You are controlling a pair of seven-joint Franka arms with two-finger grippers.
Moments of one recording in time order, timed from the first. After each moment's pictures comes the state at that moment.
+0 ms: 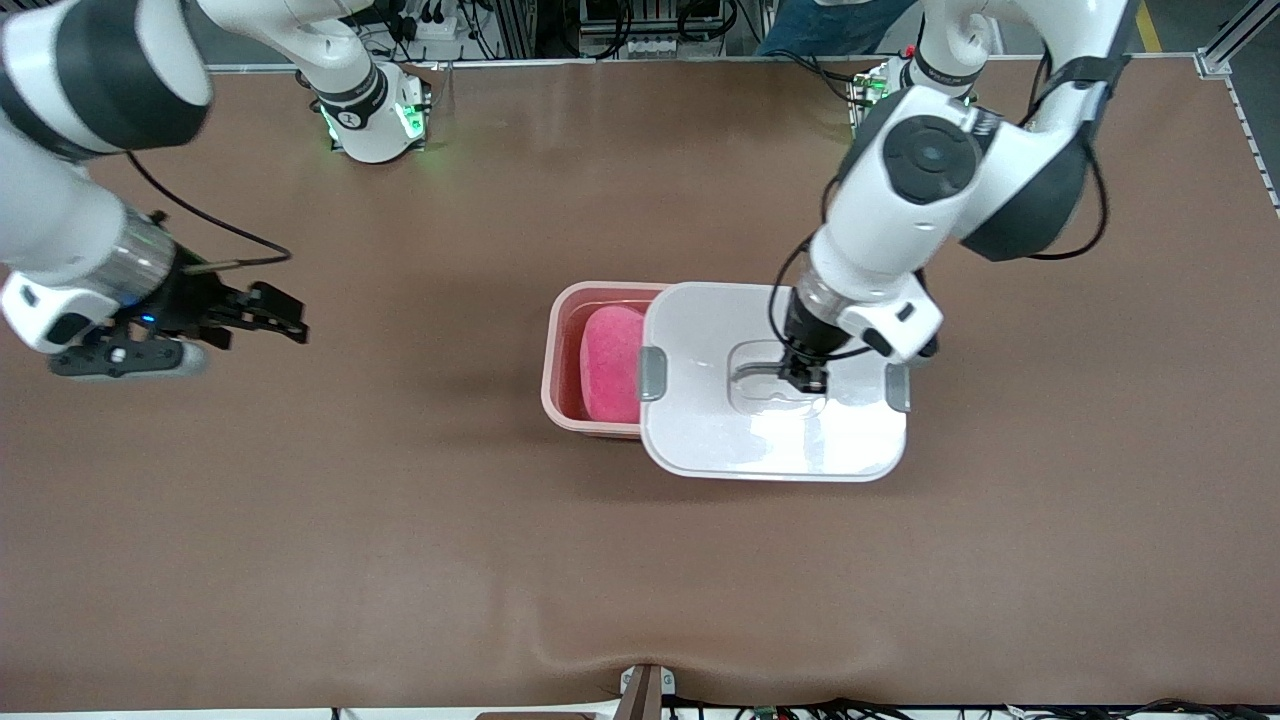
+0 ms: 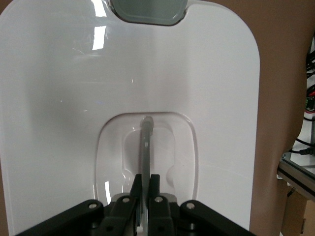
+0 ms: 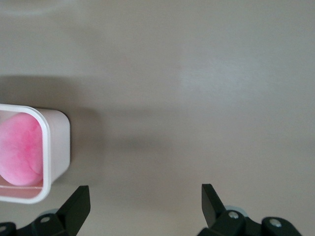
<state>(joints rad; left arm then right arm) -0.42 0.35 -0.18 -1.51 0.04 2.01 -2.15 0.19 0.12 -0.10 -1.57 0.13 1.67 0.05</state>
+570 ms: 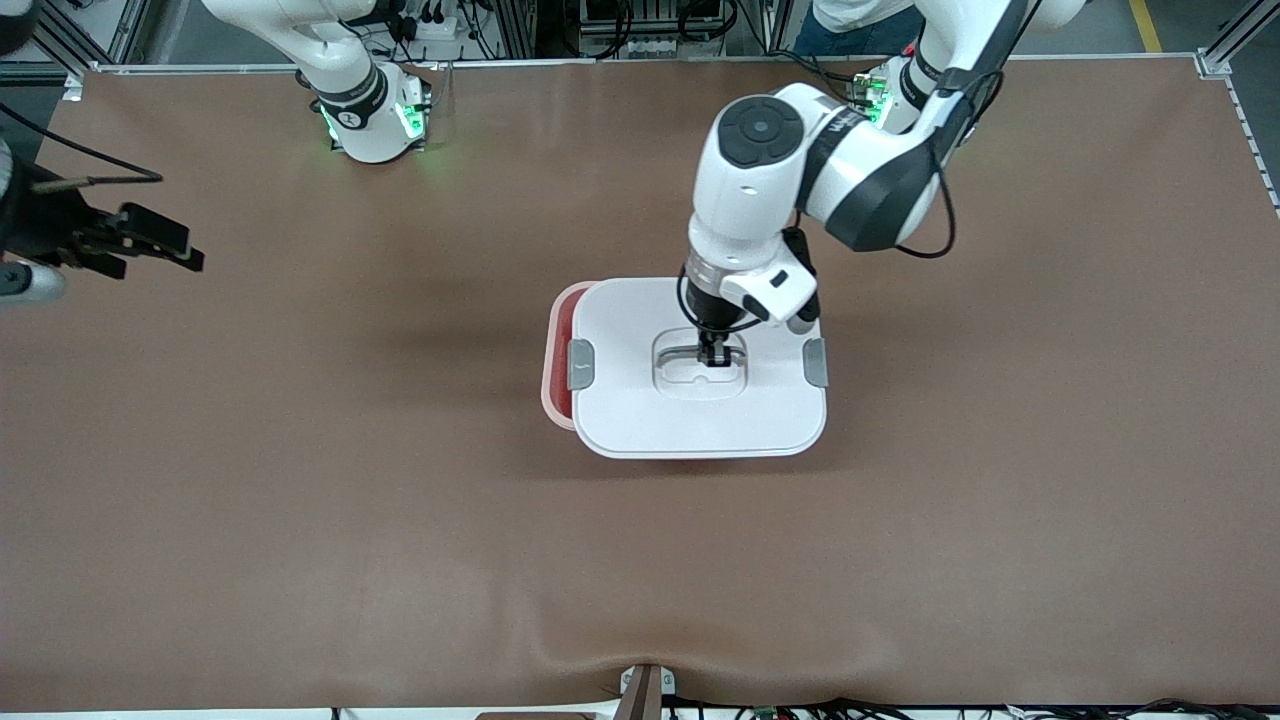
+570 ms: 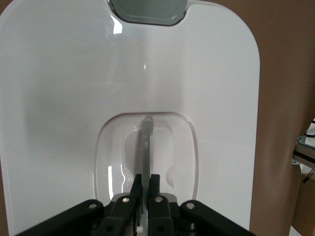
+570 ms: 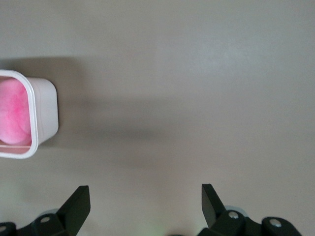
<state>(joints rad) -0.57 0.42 -0.18 -1.52 0.16 2.10 -2.40 0.04 0.02 -0.08 -1.54 0.13 1.45 -0.06</state>
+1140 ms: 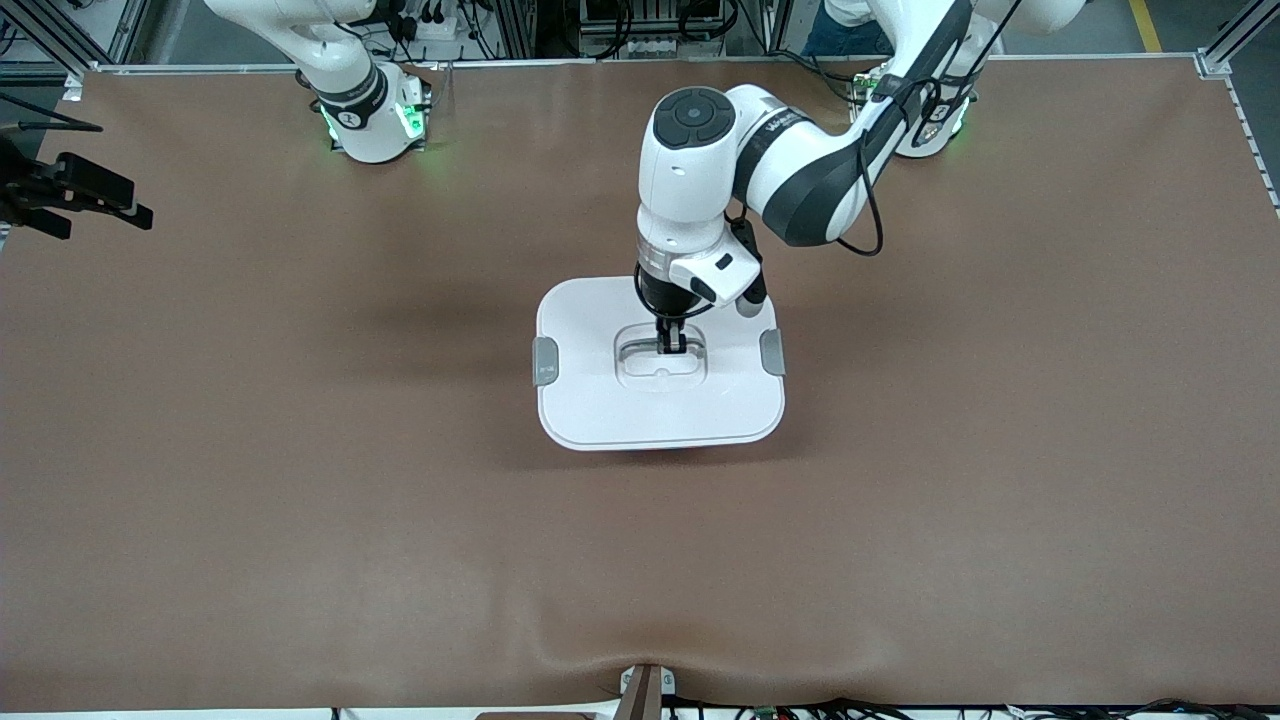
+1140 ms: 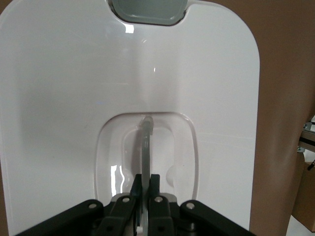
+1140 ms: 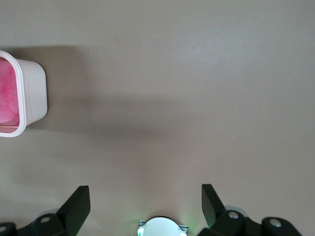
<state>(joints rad) -0.64 0.46 -0.18 -1.52 0.21 2.17 -2.52 -0.02 -0.03 -0.08 -1.53 0.10 1.37 -0.14</state>
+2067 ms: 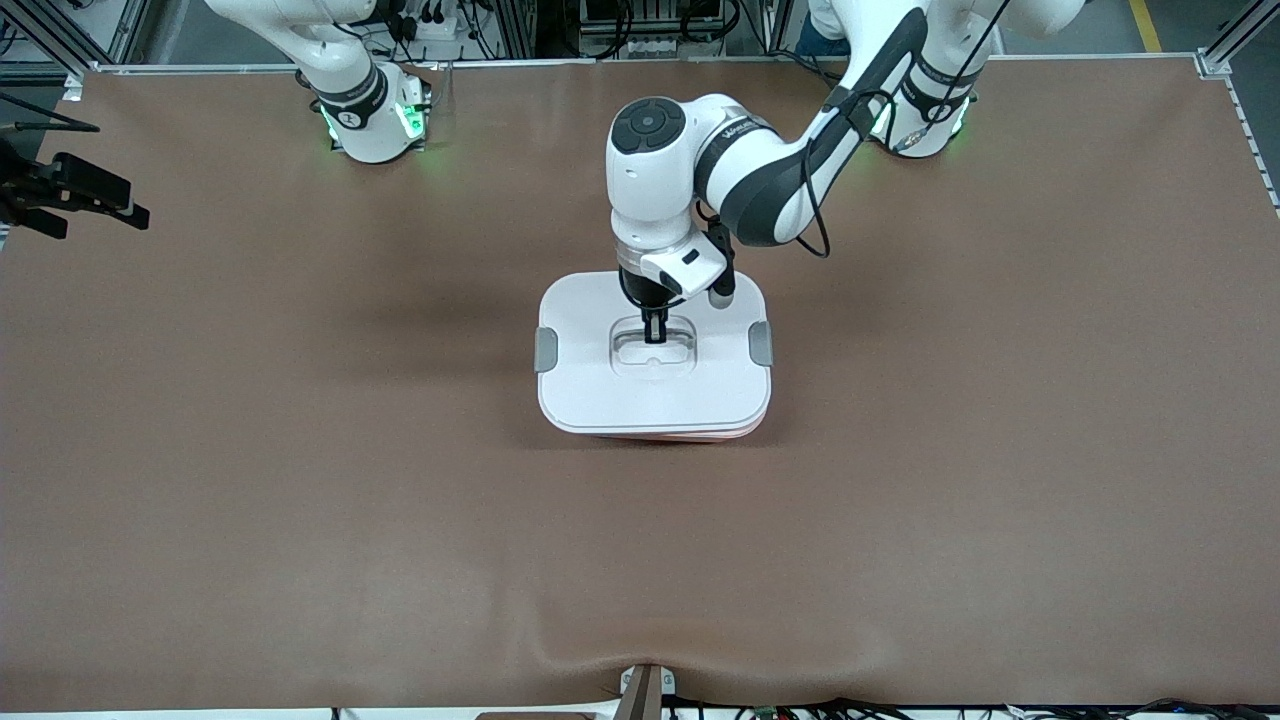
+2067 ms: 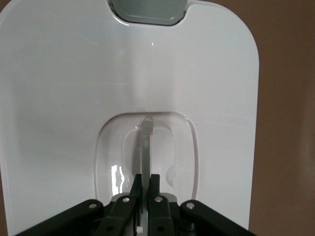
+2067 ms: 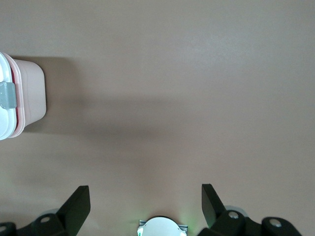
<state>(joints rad) -0.69 0.50 -0.18 -1.56 0.30 2.17 -2.58 -0.03 -0.03 -0.06 -1.53 0.10 1.37 -0.12</state>
